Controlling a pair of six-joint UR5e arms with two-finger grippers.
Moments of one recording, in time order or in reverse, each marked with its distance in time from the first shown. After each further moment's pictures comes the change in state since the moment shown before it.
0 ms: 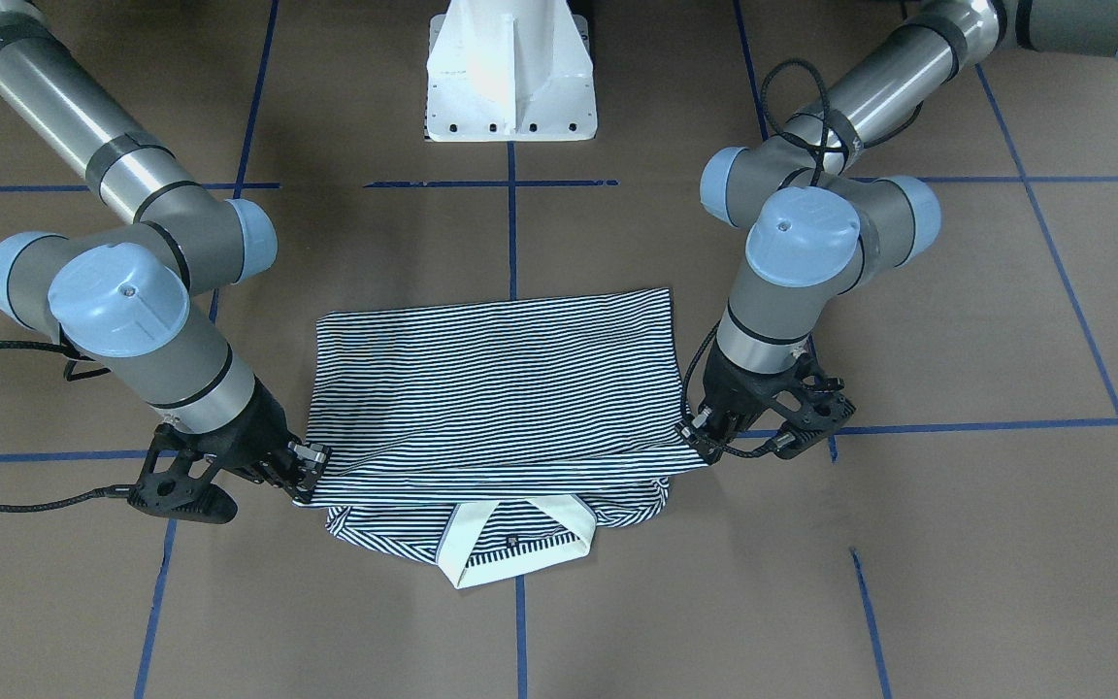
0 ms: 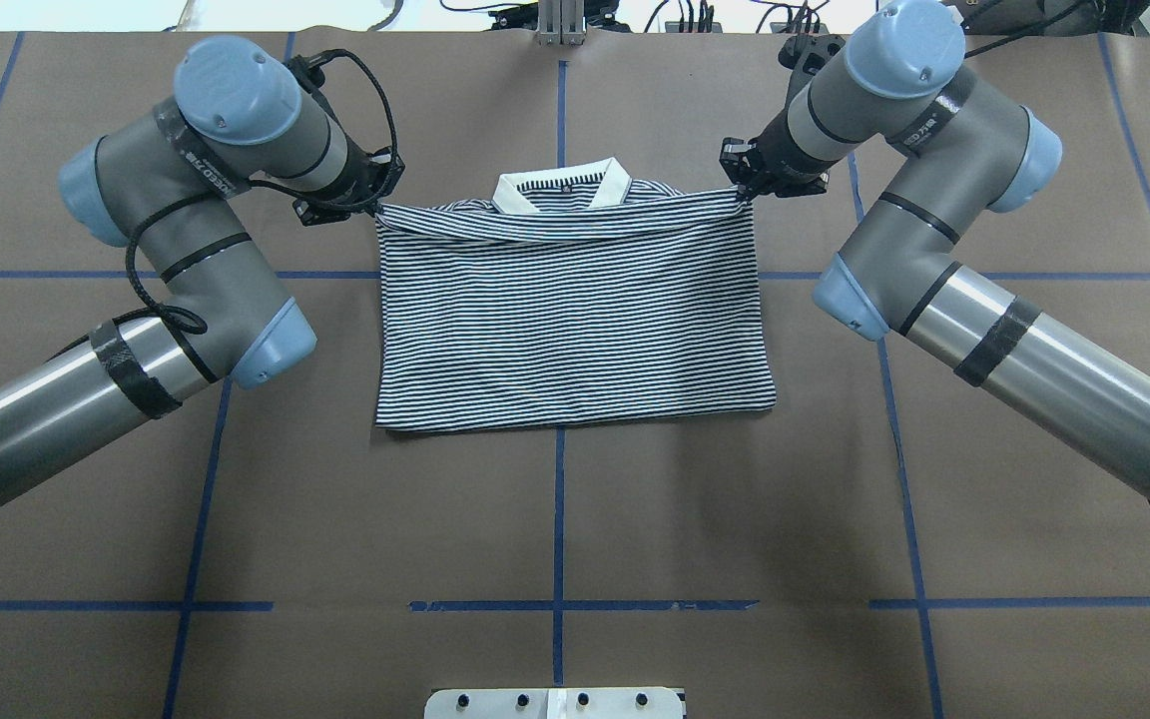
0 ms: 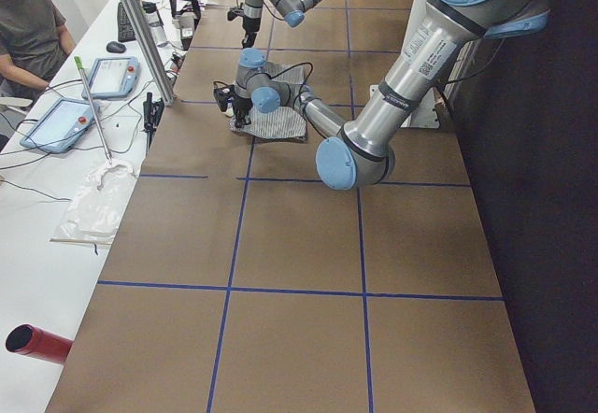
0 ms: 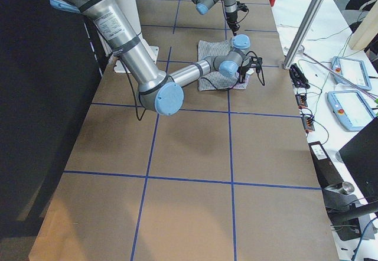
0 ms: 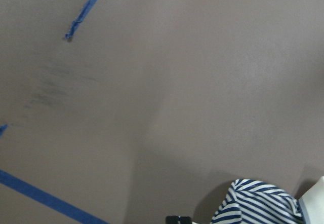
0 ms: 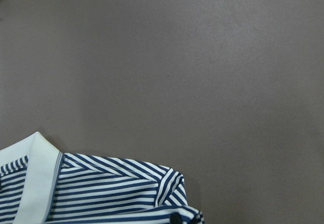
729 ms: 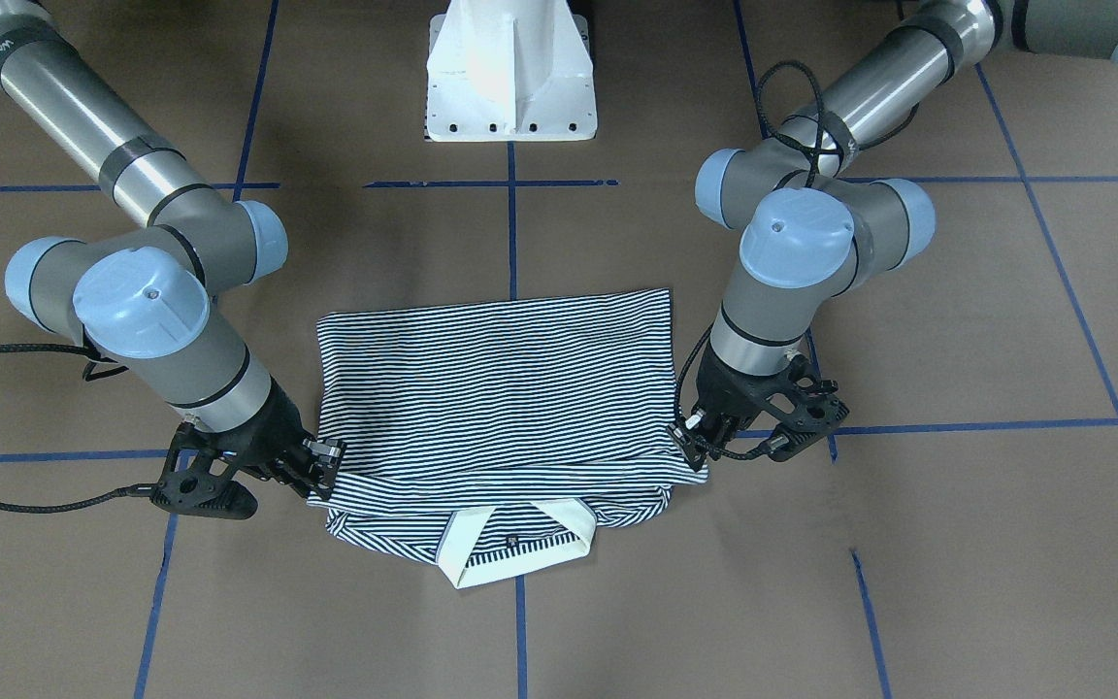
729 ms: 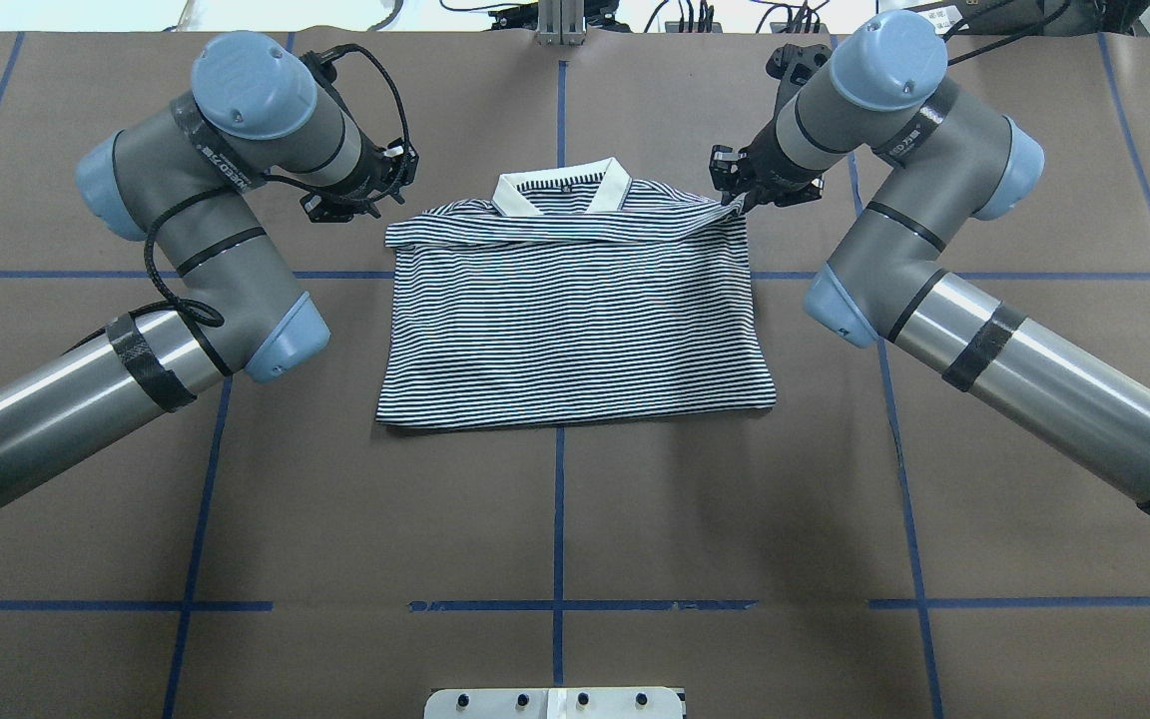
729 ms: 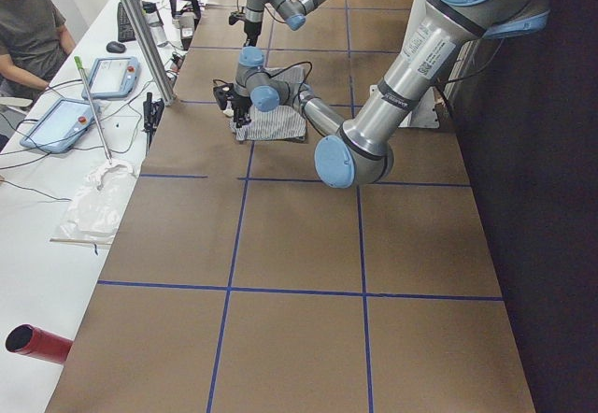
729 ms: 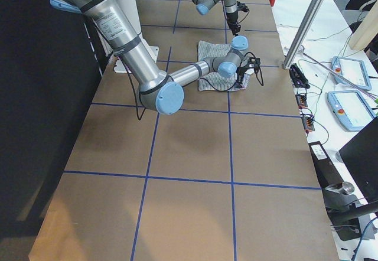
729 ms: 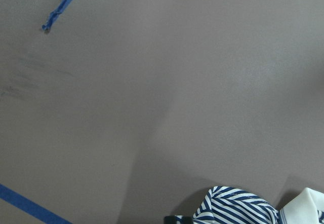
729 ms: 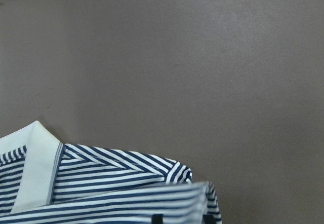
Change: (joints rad) left arm 0.001 -0.008 0.006 -0.016 0.001 -0.002; right arm -0.023 -0.001 -0.016 0.032 -0.012 -0.012
